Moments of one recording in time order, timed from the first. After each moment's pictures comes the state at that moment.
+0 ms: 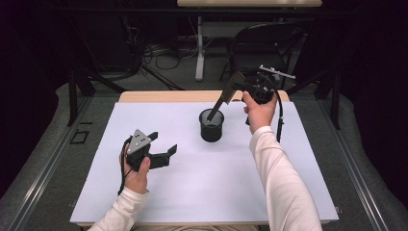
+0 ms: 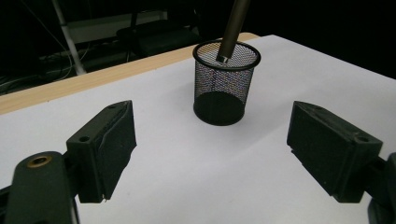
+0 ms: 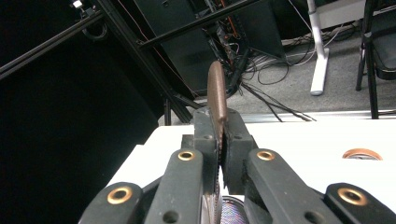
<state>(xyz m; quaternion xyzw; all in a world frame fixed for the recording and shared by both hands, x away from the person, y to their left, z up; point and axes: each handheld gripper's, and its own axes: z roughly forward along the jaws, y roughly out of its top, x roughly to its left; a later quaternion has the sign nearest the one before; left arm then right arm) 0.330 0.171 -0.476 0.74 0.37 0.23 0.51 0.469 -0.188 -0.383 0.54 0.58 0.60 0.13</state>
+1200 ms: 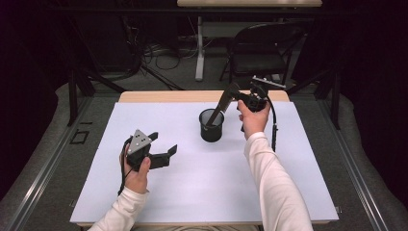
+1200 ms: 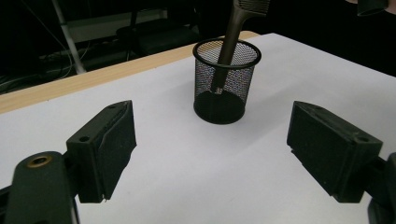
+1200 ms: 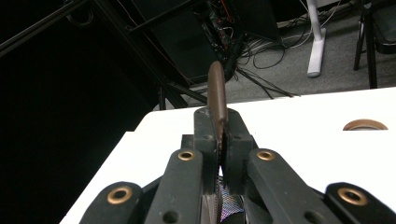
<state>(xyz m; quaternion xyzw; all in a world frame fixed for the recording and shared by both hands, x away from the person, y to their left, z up) 0.330 0.171 -0.477 0.74 0.37 0.23 0.51 0.478 -0.180 -0.424 0.56 0.59 0.58 0.12</state>
